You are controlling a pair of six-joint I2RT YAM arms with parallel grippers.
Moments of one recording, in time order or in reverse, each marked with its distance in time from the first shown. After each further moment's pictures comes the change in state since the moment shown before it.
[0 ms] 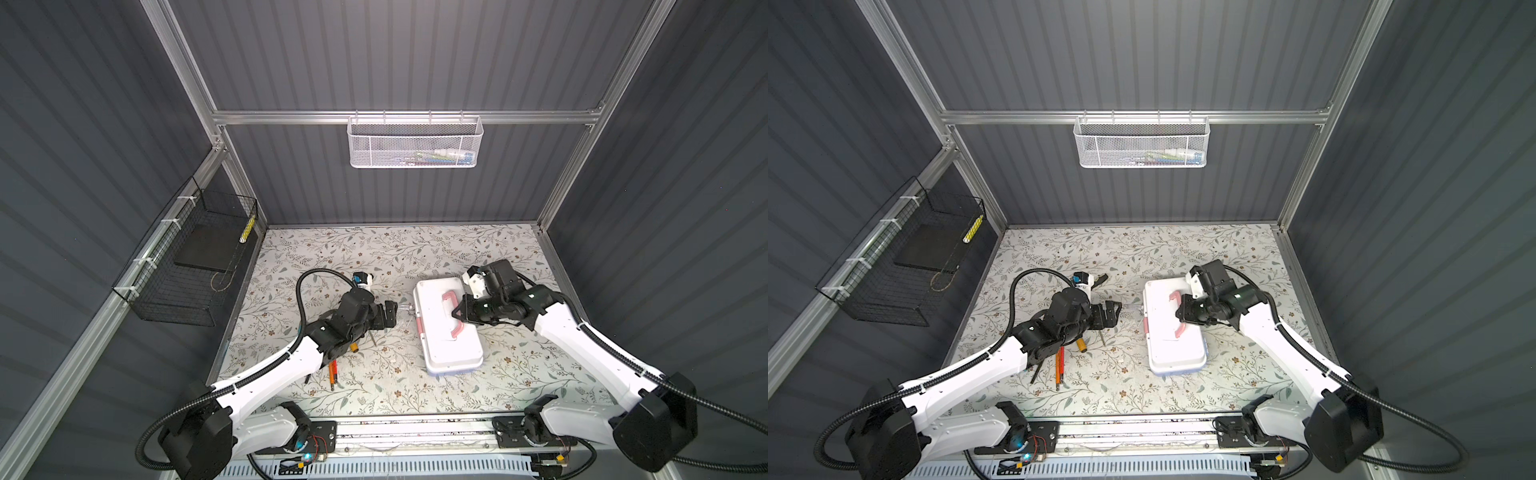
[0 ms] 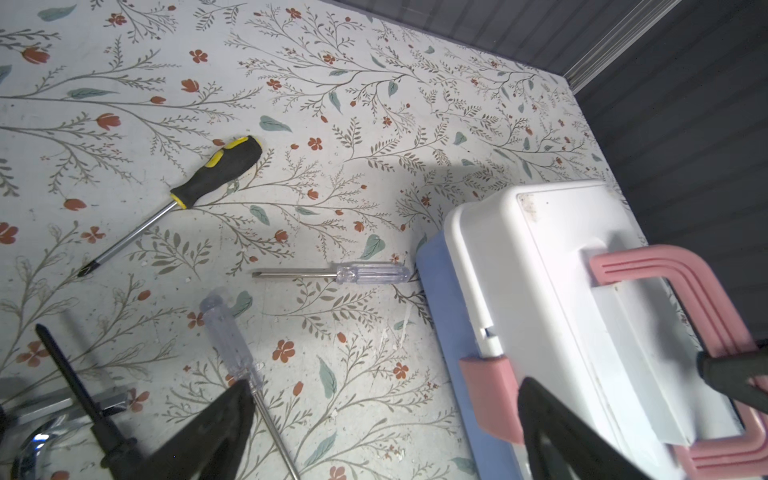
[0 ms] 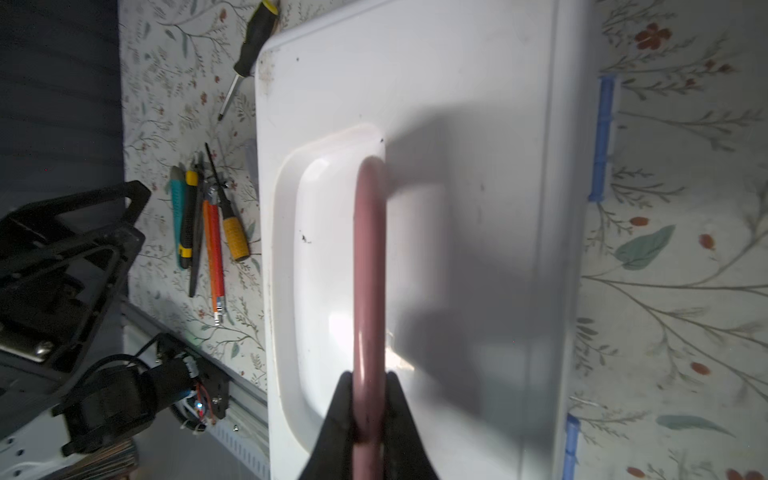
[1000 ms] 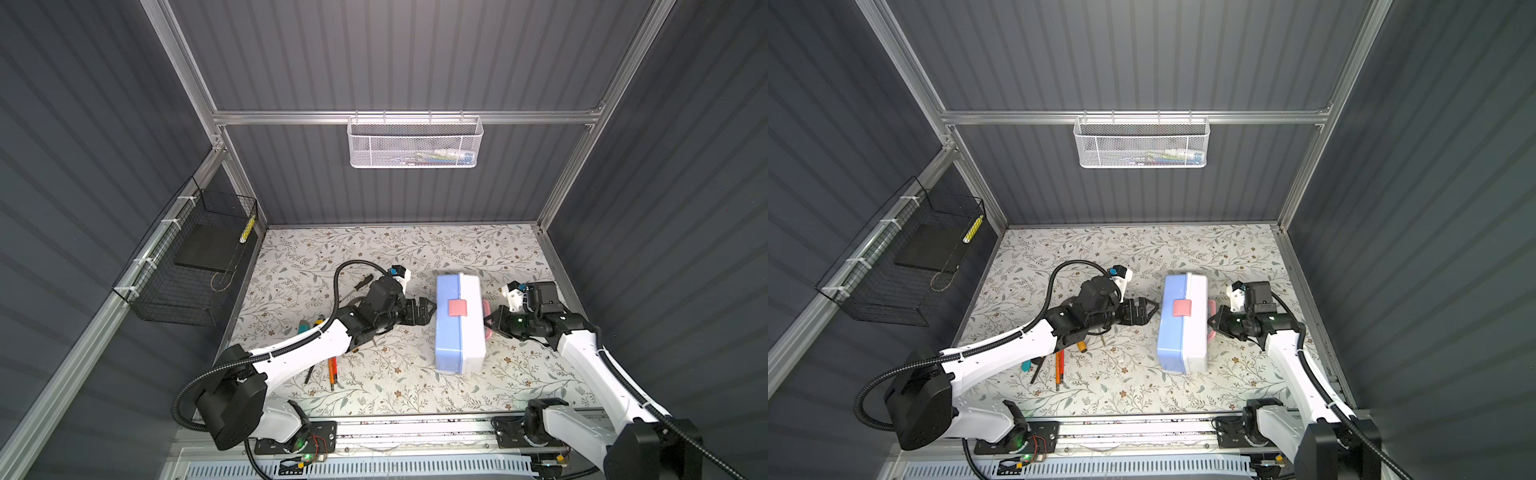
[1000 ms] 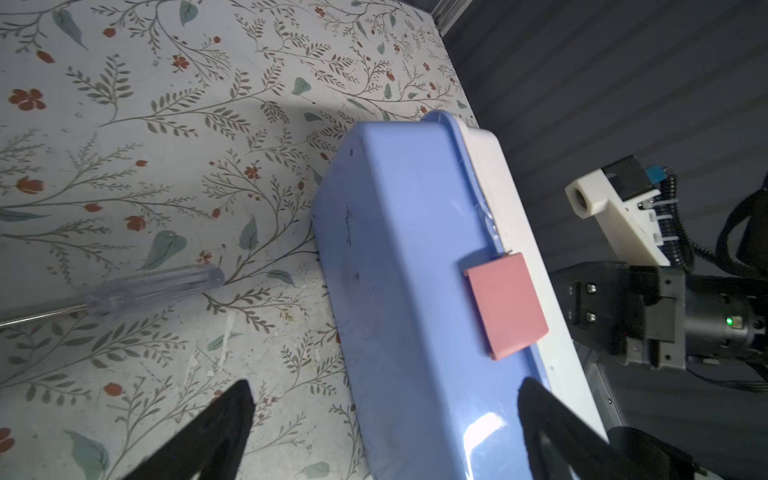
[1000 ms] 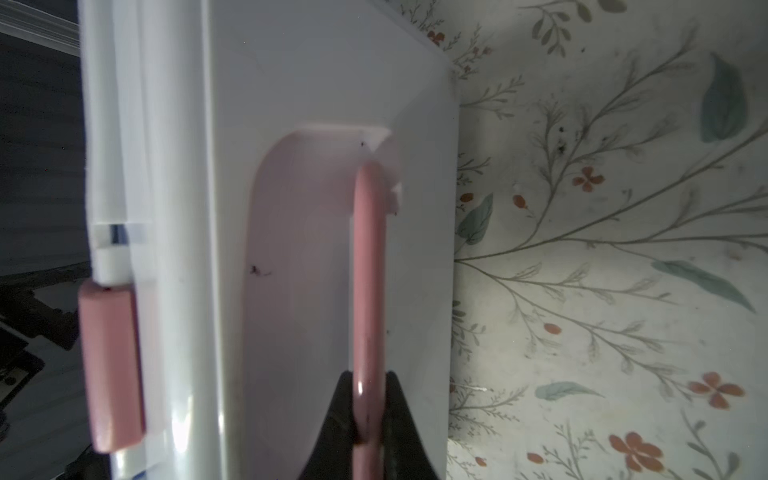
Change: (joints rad) left arm -0.096 0.241 0.192 0.117 0.262 -0.066; right arm -0.347 -0.149 -0.256 0.038 -0.055 -0.129
